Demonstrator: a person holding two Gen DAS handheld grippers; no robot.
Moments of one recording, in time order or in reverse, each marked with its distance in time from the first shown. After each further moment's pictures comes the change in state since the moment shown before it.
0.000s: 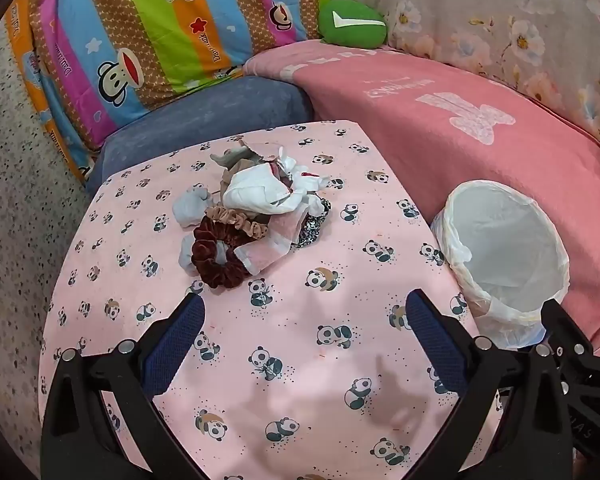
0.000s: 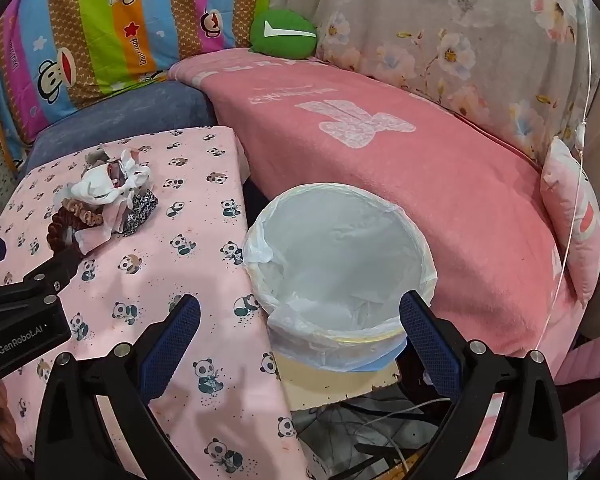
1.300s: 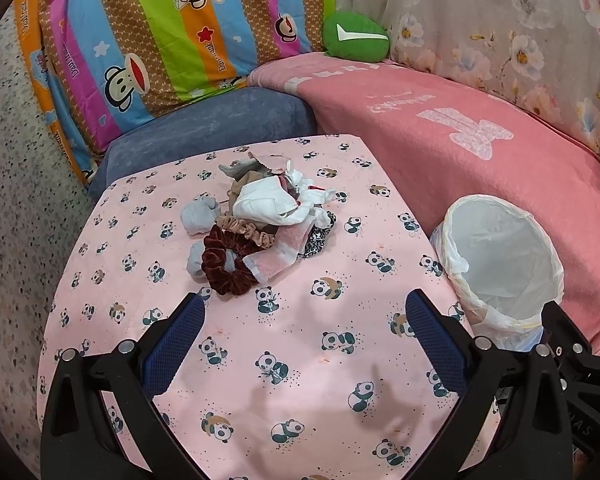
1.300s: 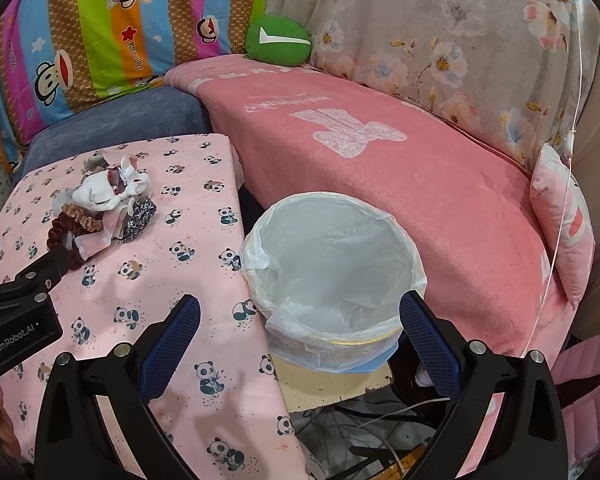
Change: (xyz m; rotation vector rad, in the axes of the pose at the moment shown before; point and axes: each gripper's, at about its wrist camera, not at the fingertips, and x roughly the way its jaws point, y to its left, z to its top) left arm -0.013 0.009 0.002 -0.019 -0.044 -0.006; right arm -0.017 0.004 0.003 -0.004 -0.026 -0.035
